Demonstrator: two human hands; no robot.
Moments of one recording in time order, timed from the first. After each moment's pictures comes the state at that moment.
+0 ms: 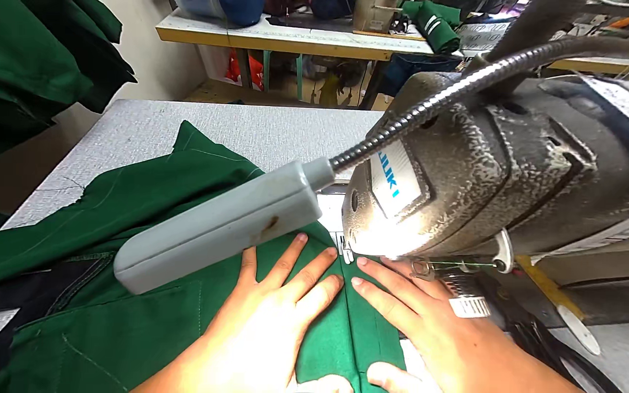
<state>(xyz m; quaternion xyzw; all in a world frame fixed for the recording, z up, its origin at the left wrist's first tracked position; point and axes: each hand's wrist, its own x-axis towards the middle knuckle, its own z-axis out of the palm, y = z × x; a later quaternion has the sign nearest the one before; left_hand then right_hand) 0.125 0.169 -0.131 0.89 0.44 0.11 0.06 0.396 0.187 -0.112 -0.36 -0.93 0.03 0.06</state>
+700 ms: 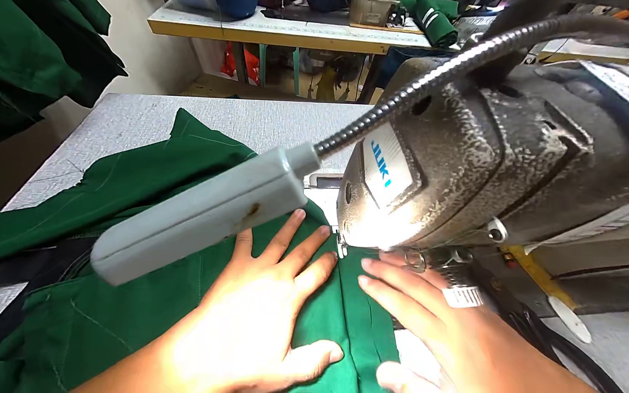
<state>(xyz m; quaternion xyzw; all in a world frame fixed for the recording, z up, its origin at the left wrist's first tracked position) 0.126 0.182 -0.114 0.89 0.45 0.08 0.02 0.402 0.182 -0.098 -0.34 -0.93 0.07 0.13</state>
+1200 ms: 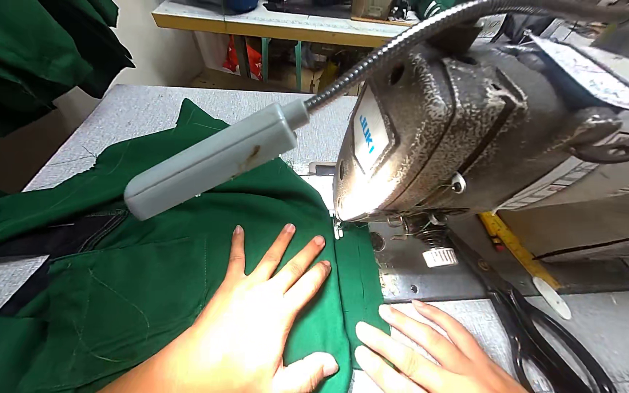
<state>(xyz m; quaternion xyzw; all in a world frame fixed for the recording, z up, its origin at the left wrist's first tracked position) 0.126 0.144 -0.125 0.88 0.47 0.08 0.08 0.424 0.120 -0.094 -0.28 -0.95 0.17 0.02</state>
